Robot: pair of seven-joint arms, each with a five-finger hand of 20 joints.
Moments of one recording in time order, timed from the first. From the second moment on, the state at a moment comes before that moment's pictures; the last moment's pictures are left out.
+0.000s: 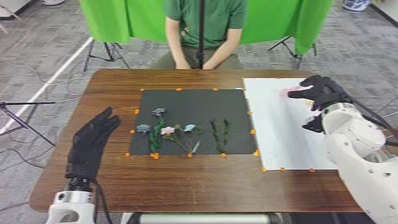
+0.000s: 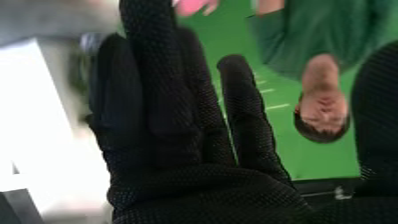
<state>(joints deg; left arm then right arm) 124.7 -78.4 -98.4 -118.1 61.4 -3.0 15.2 -82.9 -51.2 78.7 -96.9 -130.7 -3.9 26.1</state>
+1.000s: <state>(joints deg) 124.7 -78.7 -98.3 -118.1 61.4 -3.0 15.2 -74.2 -55.5 75.1 -75.6 -141.6 -2.5 25.7</state>
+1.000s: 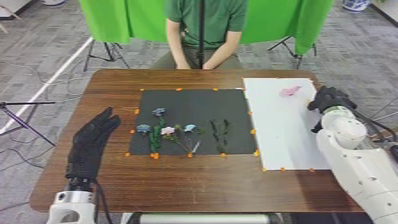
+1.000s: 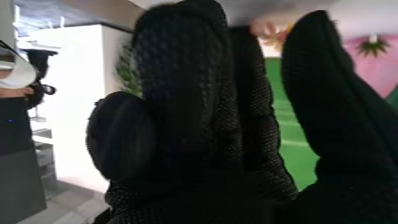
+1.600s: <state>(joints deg) 124.0 -78.9 -97.9 -117.7 61.4 -3.0 15.3 -73.8 -55.3 71.8 -73.1 -144.9 6.6 20.7</state>
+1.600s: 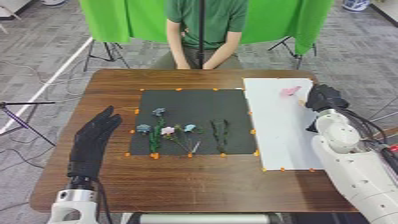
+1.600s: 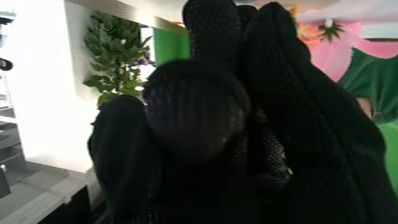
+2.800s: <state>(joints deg) 124.0 -79.0 -98.1 -117.7 61.4 -3.1 15.3 -67.4 -57.1 64.2 -74.1 -145.4 -7.0 29.8</state>
